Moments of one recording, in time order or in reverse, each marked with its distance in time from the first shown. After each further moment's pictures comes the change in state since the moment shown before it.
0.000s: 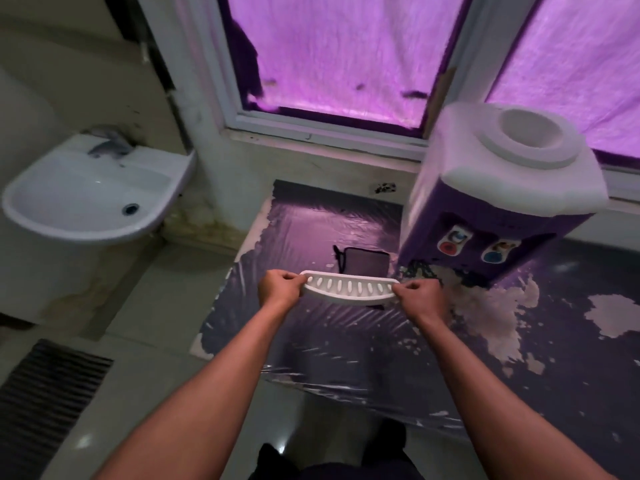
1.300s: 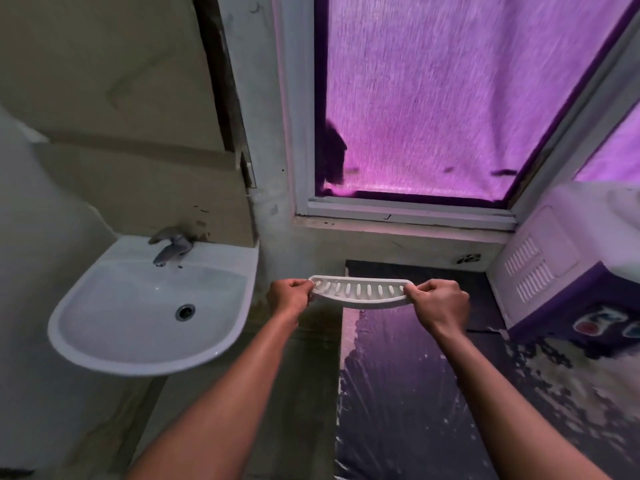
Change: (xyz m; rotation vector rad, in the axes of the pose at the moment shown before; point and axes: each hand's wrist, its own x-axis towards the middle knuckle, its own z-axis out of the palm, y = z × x) left_hand 0.267 0.095 -0.219 -0.169 -0.042 0.085; right_hand -0.010 -0.301 0.172 0.073 0.331 -0.049
